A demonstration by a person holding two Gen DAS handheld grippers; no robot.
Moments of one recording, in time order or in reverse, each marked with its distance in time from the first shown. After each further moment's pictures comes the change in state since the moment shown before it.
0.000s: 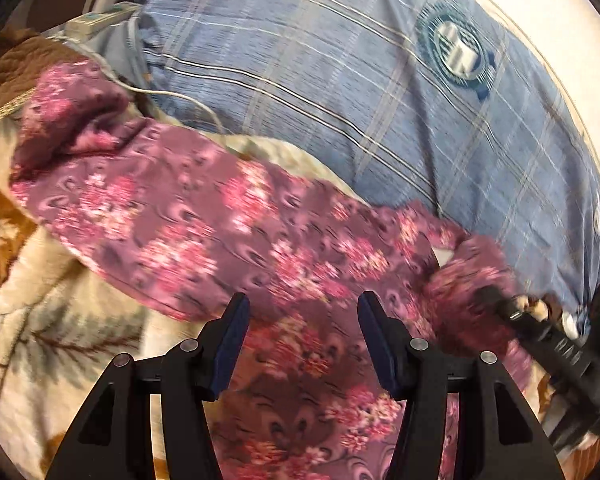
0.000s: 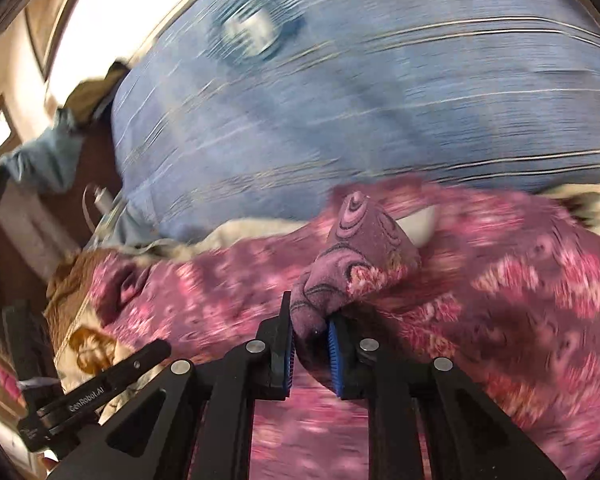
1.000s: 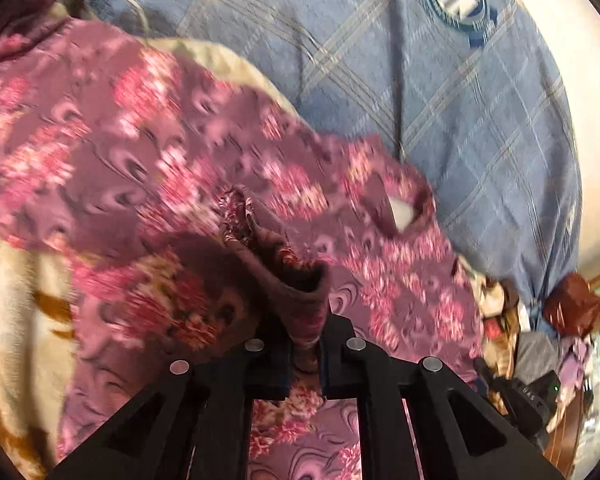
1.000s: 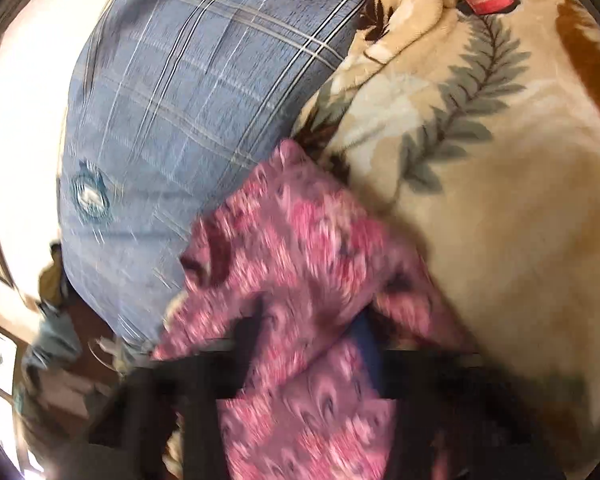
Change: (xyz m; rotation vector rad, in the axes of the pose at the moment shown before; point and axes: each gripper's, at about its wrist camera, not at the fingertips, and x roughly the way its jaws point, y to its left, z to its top) left arm 0.072 -0.031 0.003 -0.102 0.202 -0.176; right arm -0.105 -0.223 -0.072 0.700 -0.124 0.028
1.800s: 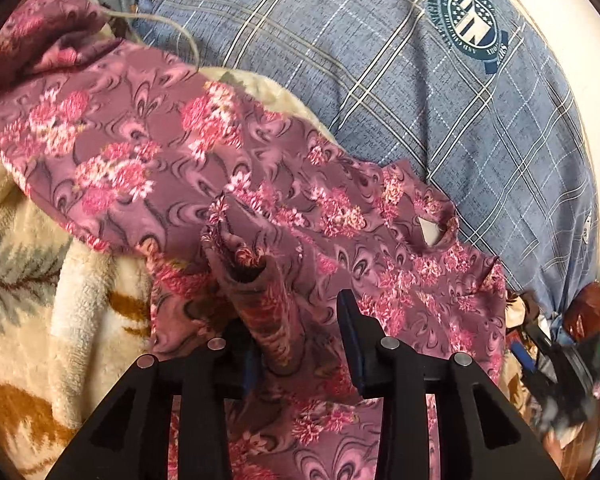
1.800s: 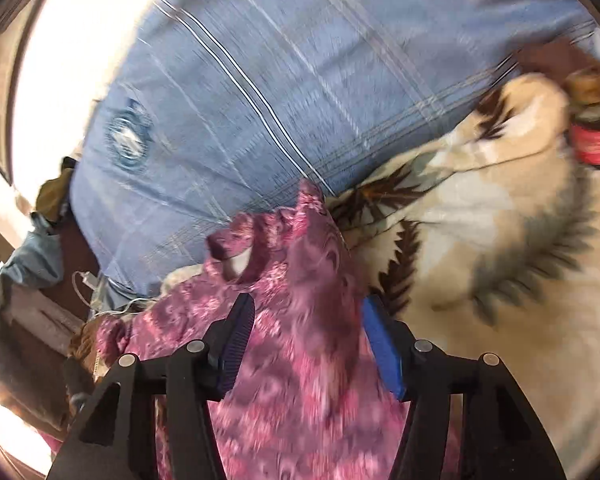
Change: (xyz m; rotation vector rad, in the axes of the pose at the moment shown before) left arm -0.023 0.011 -0.018 0.012 -0.069 0.099; right arm 0.025 0.086 0.036 -0.372 0.081 -0.079
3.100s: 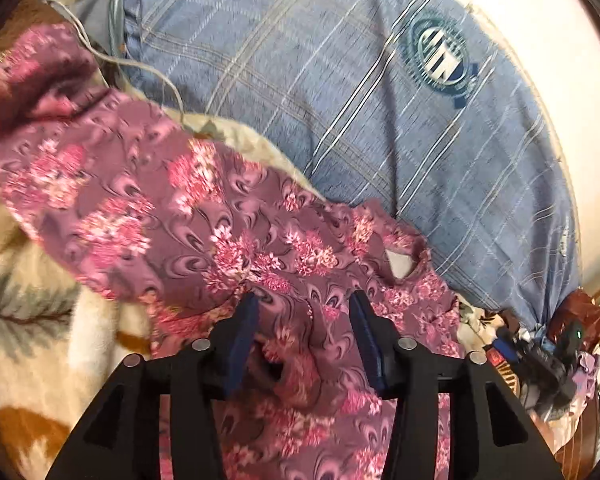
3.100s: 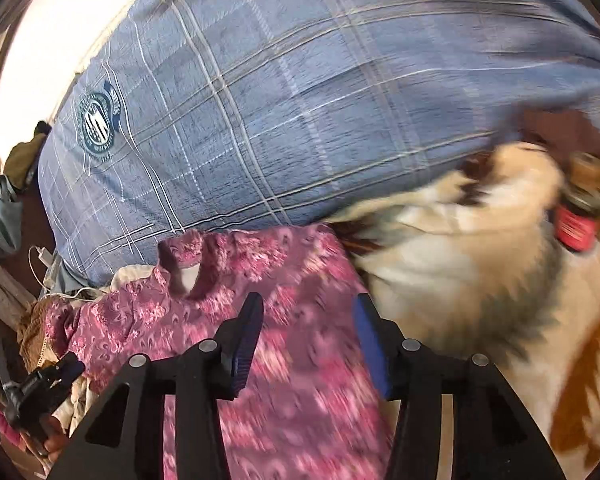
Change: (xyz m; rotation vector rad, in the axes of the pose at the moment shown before) left arm -0.015 -0.003 0.006 0.005 -0.079 -0.077; right arm 0.000 -0.012 0.032 -0.164 -0.005 -0.158
